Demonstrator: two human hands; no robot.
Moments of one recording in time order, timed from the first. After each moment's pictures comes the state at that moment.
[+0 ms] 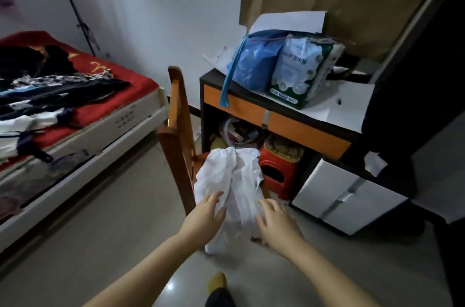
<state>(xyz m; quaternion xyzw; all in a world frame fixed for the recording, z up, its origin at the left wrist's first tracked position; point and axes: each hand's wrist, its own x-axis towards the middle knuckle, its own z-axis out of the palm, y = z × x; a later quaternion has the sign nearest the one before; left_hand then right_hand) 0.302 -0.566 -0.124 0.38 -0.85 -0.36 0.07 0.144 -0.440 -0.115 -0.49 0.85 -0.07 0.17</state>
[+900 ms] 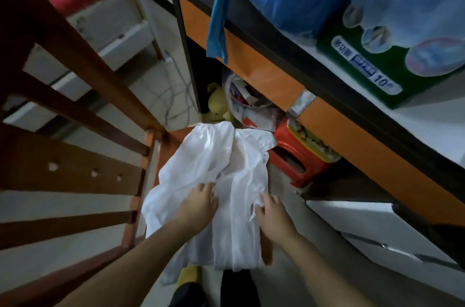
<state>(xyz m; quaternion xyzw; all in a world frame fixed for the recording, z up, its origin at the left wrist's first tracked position) 0.050 -0.773 -0.354 0.50 -0.77 -0.37 -0.11 -0.126 -0.667 -0.339 -0.37 0.82 -0.06 0.43</state>
